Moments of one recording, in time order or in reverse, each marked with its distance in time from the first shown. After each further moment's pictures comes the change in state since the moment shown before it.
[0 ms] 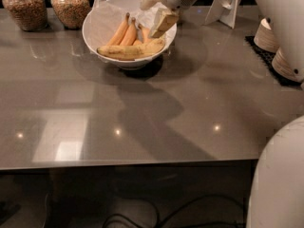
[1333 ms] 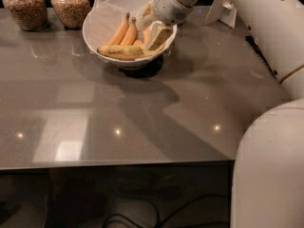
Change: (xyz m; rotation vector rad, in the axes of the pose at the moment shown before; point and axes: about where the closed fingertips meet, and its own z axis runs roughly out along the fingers) arm 0.007 0.024 0.044 -0.130 -0.022 -0.007
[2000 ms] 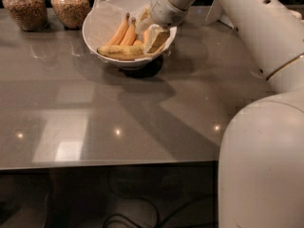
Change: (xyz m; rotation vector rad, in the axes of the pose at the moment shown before) arm 0.011 -0.004 0.018 -0.032 0.015 -0.014
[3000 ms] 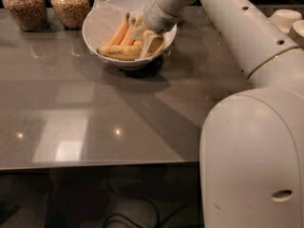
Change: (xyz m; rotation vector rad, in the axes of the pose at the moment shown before) arm 0.007 -0.007 0.033 -0.039 0.000 -0.009
